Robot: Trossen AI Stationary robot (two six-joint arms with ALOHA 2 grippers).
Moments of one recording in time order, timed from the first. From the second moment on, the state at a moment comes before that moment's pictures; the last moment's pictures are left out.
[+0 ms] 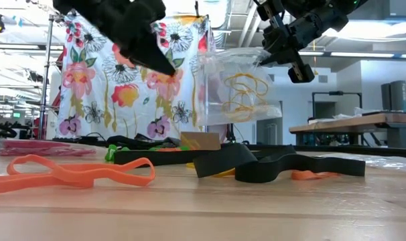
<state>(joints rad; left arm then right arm) -0.09 1.31 0.79 -0.08 -0.36 -0.07 -0.33 1.27 0.89 -0.28 -0.38 0.99</state>
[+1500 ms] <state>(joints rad) 0.00 1.41 1.01 0.34 -0.23 0.19 -0.32 1.49 0.89 0.02 -0.55 1.10</state>
